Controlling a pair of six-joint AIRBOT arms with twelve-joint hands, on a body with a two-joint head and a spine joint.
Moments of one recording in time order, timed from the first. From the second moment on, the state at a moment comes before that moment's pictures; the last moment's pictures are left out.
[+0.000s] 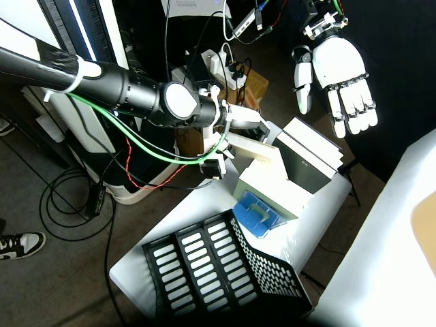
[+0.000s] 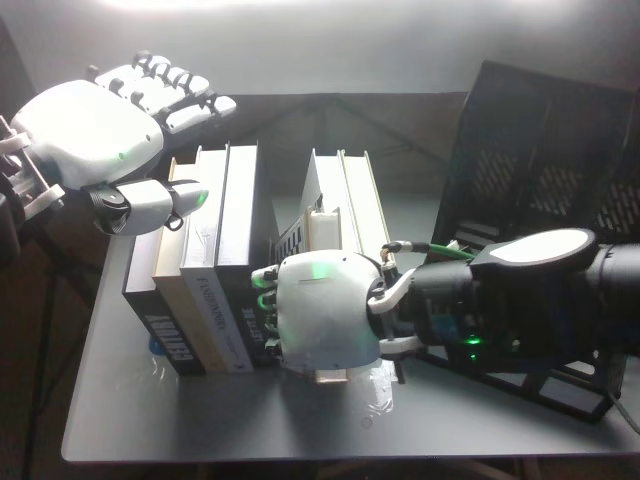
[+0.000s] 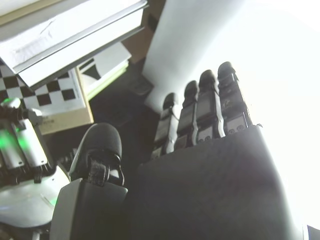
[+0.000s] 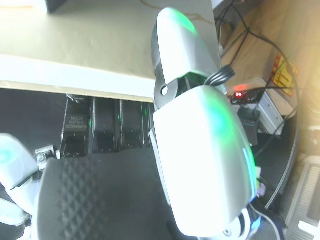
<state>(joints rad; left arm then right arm) 0.63 -1.05 1.31 -0.12 -0.58 1.20 -0.45 -1.57 1.36 -1.27 0.15 -0.68</state>
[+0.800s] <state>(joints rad) 0.63 -1.05 1.31 -0.14 -0.57 1.20 -0.30 -1.35 1.19 -1.73 0.33 -0.20</state>
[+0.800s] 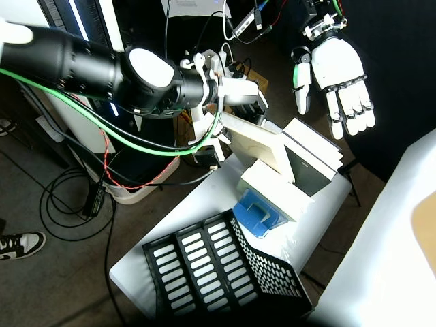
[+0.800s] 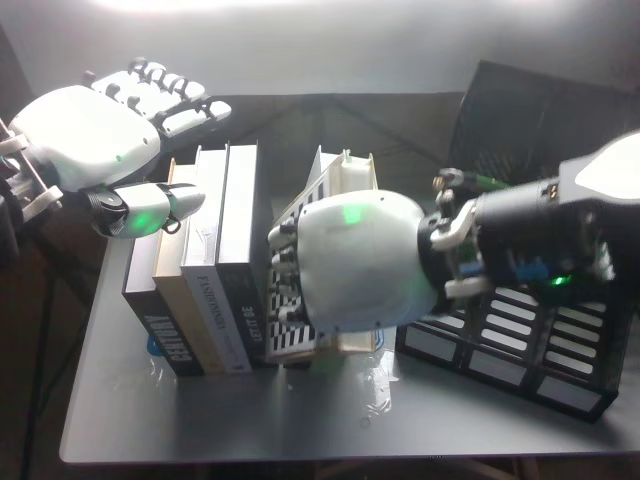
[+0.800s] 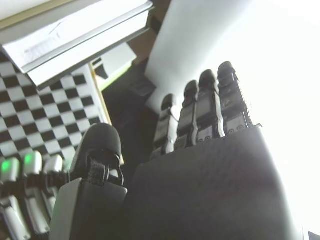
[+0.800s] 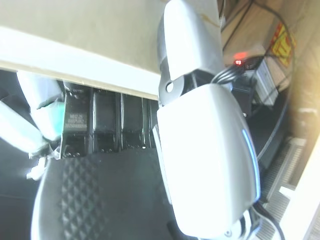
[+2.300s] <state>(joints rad) 0.64 -1.05 1.31 -0.15 -0.56 1.19 0.04 -1.10 1.11 -2.14 0.54 0.33</state>
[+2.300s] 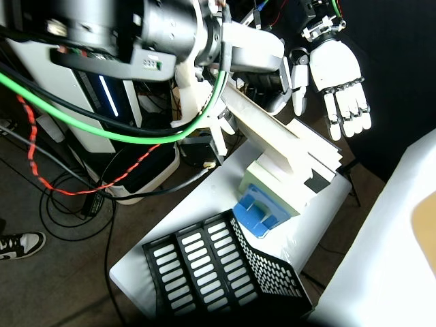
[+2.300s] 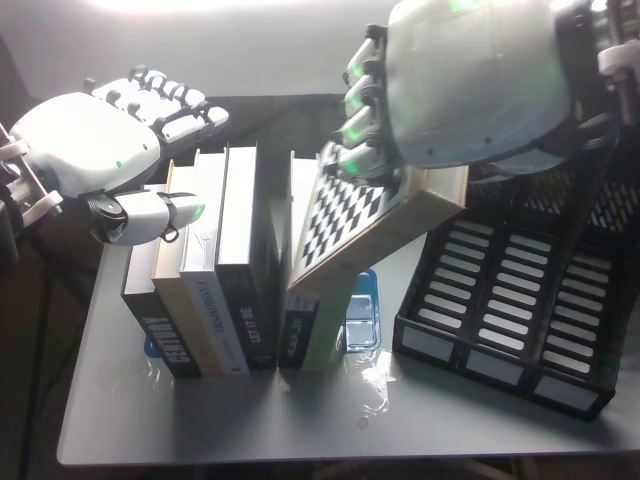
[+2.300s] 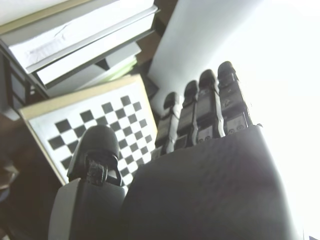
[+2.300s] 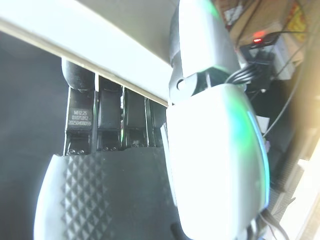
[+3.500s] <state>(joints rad) 0.63 -1.06 1.31 -0.14 -0.55 1.19 0.13 -0.96 1.10 -2.52 0.56 0.71</state>
